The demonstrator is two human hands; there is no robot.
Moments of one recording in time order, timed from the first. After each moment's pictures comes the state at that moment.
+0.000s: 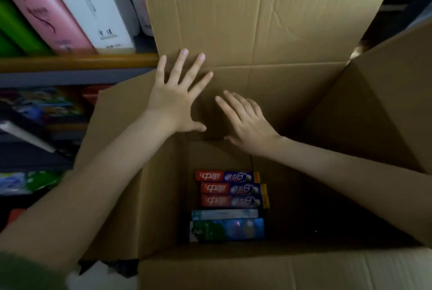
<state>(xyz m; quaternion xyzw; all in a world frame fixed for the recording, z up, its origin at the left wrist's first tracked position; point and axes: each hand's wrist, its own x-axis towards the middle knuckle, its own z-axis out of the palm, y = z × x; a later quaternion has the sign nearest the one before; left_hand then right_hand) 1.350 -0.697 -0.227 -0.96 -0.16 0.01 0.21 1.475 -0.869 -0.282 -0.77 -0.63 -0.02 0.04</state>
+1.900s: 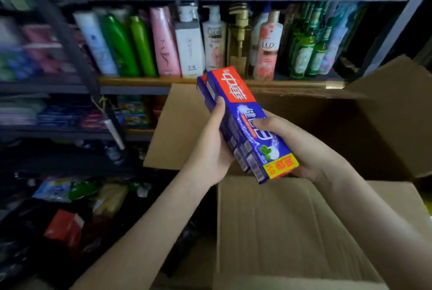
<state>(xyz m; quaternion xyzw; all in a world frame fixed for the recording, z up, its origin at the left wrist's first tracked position) 1.166 -0.878 -0.120 -0.38 -0.22 -0.24 -0.86 1.343 -0.932 -0.155 -0.72 -0.35 0.43 0.42</state>
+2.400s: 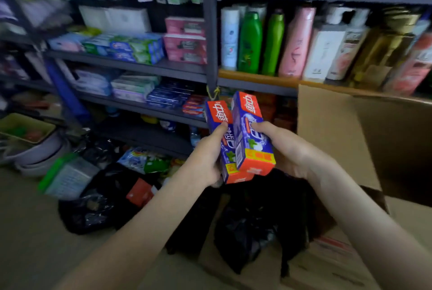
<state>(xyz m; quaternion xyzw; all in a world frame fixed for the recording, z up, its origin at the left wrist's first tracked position) 0.923 -0.704 -0.150 -0.34 -0.45 -0.25 -0.79 1.092 -0.750 -0.184 -0.55 -0.34 0.58 0.50</state>
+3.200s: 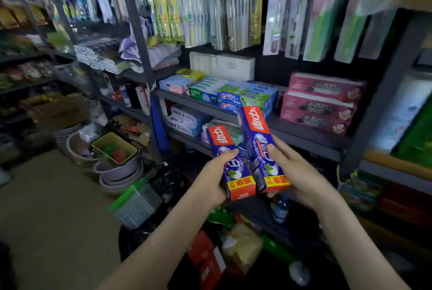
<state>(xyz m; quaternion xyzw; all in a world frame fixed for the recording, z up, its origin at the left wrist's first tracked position) 0.738 -0.416 -0.143 -0.28 -0.45 -0.40 -0.75 0.904 -0.446 -0.141 -0.51 -0.46 0.54 0.49</state>
